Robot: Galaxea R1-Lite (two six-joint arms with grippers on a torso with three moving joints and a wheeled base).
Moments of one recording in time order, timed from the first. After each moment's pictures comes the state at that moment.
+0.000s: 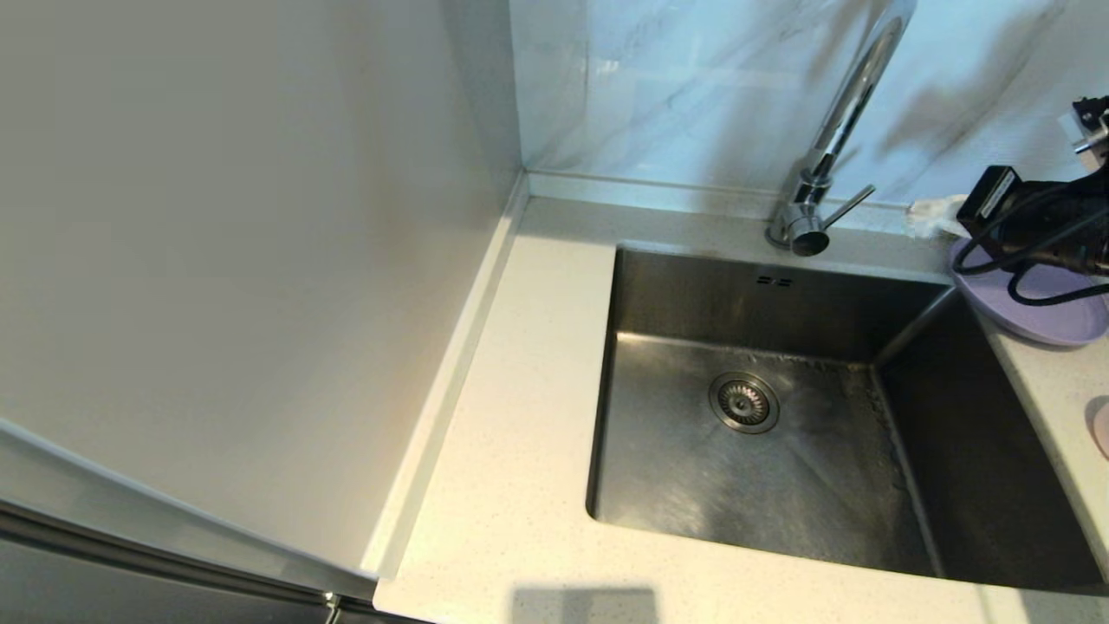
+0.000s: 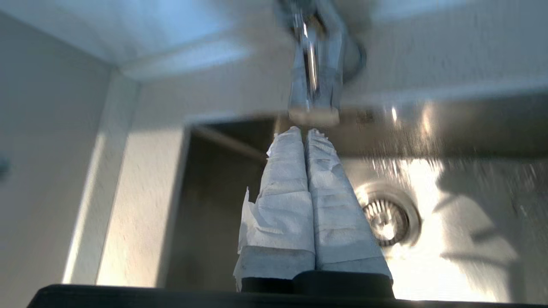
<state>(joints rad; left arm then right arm) 0.00 0.00 0.00 0.00 0.00 0.00 -0.18 1.72 -1.33 -0.26 0.41 0.51</state>
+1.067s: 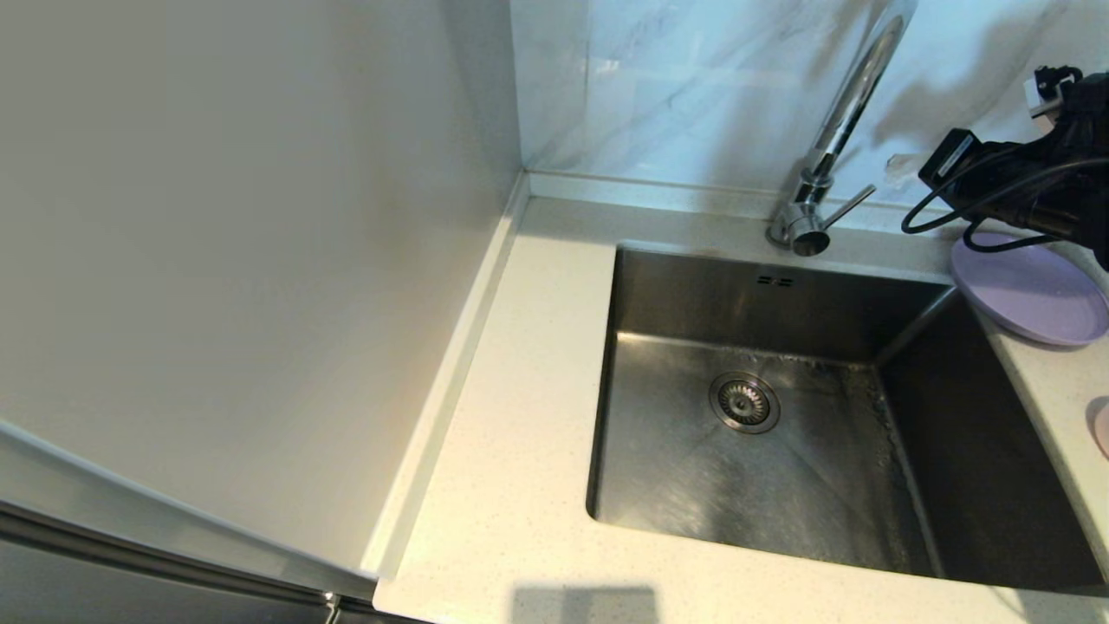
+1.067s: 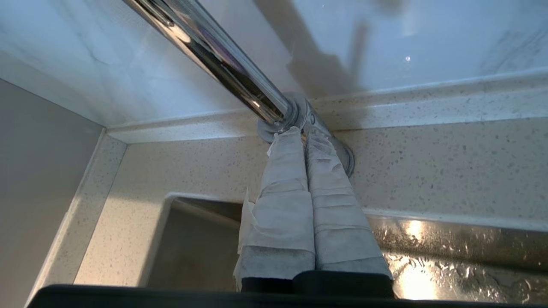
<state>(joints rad) 0.00 0.00 0.00 0.00 0.00 0.00 -0.17 1.95 -1.64 -0.35 0.37 0.50</state>
